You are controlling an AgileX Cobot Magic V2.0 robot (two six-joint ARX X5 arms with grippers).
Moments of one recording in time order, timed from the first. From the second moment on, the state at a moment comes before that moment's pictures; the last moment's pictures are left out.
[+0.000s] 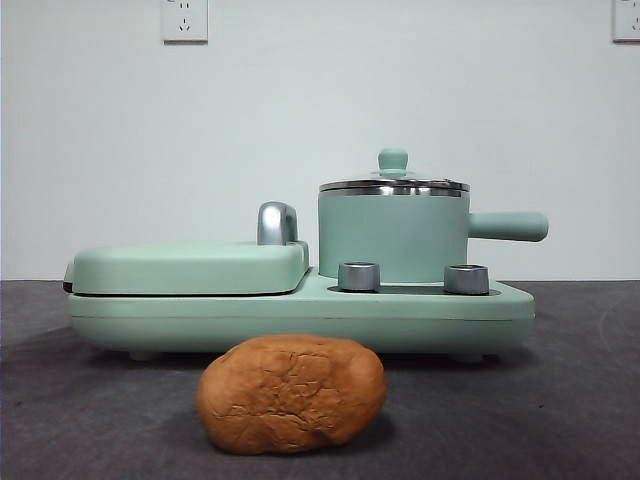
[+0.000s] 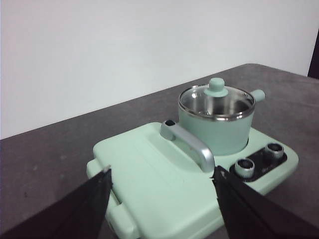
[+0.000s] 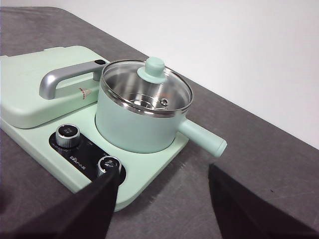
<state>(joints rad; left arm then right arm) -0.01 0.34 0.61 -0.37 0.54 0.14 0.05 0.34 0.54 -0.42 -0.44 -0.37</state>
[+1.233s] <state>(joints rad) -0.53 1.55 1.16 0.21 0.40 0.06 0.05 0.39 0.54 -0.42 -0.42 -0.28</state>
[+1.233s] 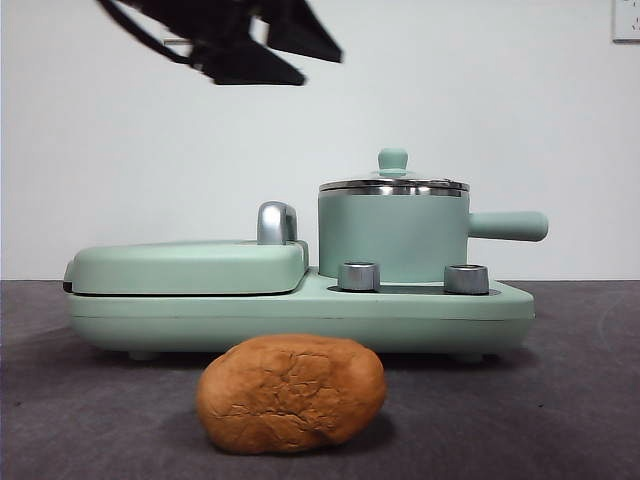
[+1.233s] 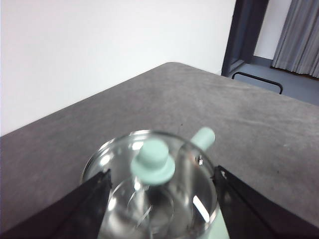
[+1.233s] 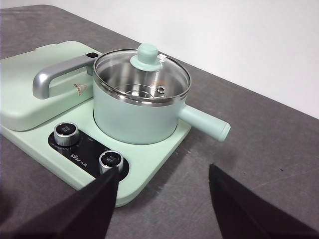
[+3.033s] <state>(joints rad) -0.58 1.99 1.48 0.22 0.38 0.15 0.05 0.39 0.54 -0.41 -0.42 -0.28</state>
